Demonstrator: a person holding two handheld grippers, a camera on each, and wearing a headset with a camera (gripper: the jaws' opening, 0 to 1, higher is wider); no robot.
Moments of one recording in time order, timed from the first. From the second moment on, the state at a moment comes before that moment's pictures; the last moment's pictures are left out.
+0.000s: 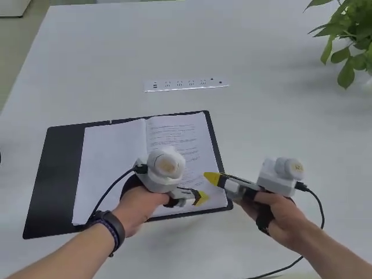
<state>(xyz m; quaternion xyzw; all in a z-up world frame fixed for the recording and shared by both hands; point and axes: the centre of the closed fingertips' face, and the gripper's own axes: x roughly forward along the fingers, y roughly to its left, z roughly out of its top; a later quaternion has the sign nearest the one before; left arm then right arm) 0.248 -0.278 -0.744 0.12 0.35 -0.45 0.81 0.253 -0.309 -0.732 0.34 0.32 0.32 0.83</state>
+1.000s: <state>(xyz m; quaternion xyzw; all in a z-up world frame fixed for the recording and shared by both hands) 0.228 -0.201 -0.719 0.08 0.33 -0.39 0.86 0.252 -0.267 -0.708 0.35 0.30 0.31 0.83</state>
